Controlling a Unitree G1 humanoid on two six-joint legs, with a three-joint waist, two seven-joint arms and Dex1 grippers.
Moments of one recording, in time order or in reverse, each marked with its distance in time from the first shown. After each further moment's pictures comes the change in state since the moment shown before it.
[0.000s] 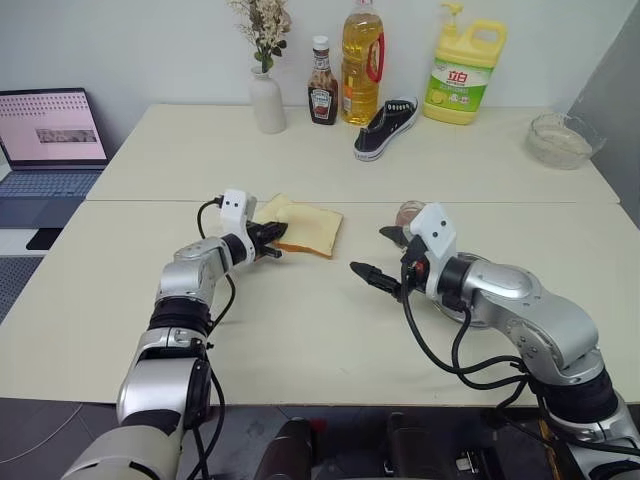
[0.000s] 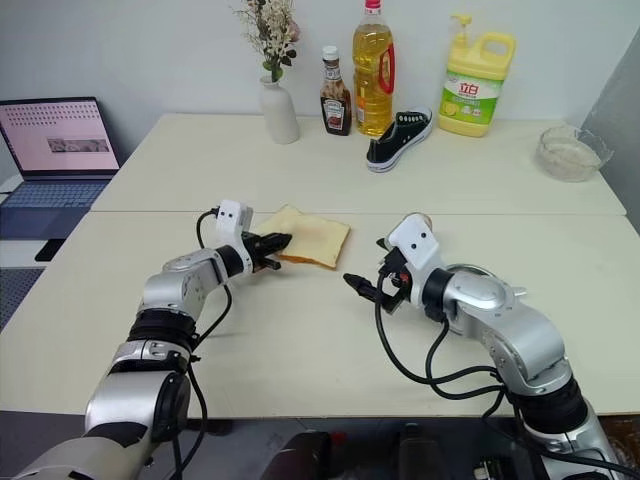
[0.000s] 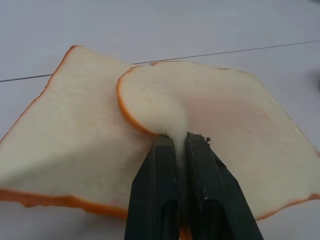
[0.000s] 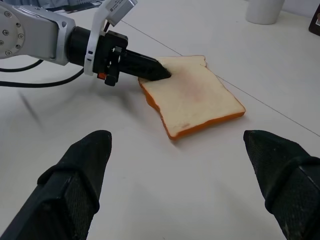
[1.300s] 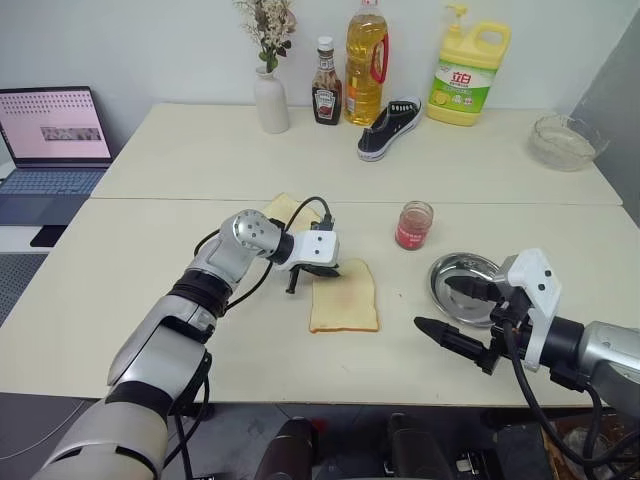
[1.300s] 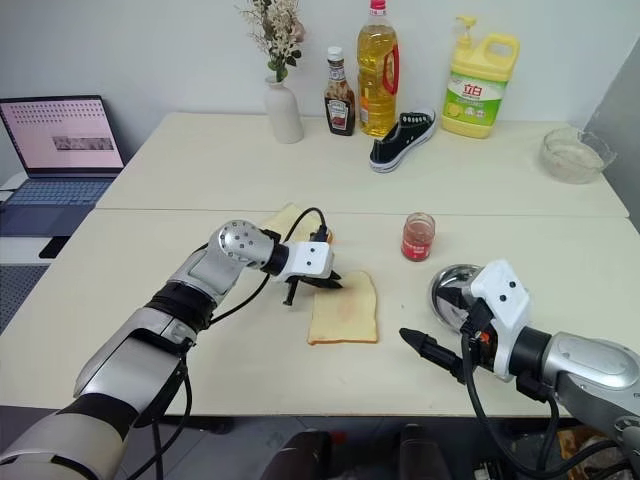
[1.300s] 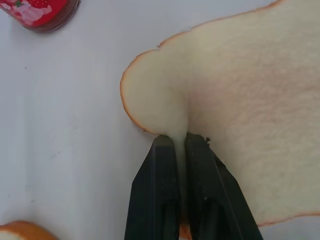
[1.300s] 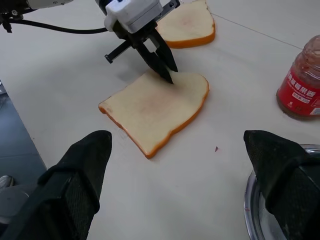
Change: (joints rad) left arm -0.156 0.071 -0.593 0.044 0.380 -0.680 -0.506; right arm 0.434 -0.328 -0.537 -0.422 0.605 0.249 -0.111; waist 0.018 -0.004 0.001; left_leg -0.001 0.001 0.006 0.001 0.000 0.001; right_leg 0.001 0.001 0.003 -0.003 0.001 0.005
